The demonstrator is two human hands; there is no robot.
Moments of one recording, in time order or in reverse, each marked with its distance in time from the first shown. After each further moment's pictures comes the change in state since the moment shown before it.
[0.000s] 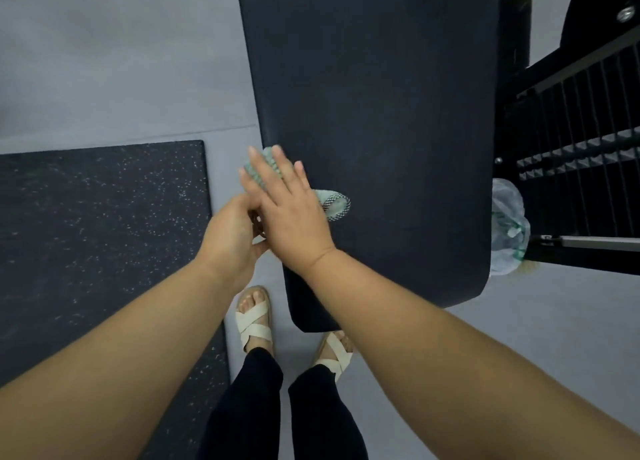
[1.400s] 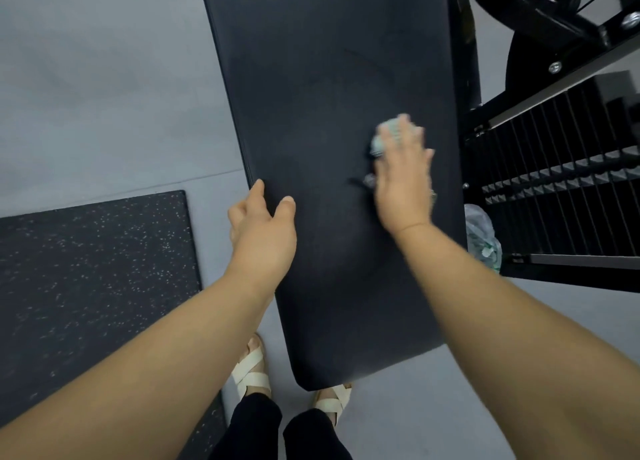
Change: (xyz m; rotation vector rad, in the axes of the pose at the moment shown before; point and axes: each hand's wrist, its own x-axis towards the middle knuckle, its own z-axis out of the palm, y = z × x) left_hand 0.010 0.065 0.047 0.557 -0.015 0.222; right_hand 0.048 0.146 -0.083 -0.064 0.024 0.597
